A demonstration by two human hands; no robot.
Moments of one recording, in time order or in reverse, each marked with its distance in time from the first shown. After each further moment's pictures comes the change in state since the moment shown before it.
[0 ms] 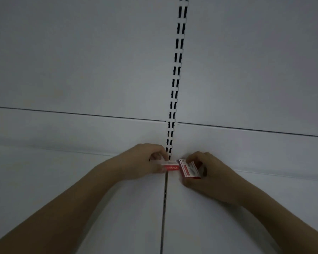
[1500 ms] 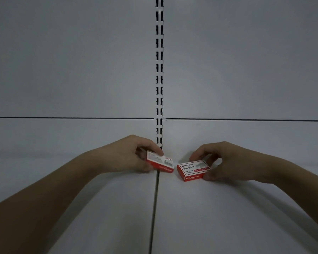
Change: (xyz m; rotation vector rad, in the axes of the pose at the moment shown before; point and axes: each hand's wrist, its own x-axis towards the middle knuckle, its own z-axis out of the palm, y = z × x) left_hand -0.008 0.008 -0.009 -0.056 -0.031 0.105; right_hand -0.011 0.027 -0.040 0.154 -0.167 -0.017
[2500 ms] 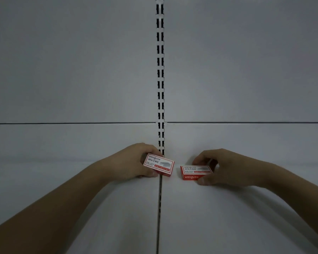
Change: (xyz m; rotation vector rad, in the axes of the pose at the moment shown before) left_hand 0.005 -0.016 0.008 -0.008 0.011 -0.034; right_hand 0.006 0.007 0.006 -0.189 0.026 0.037
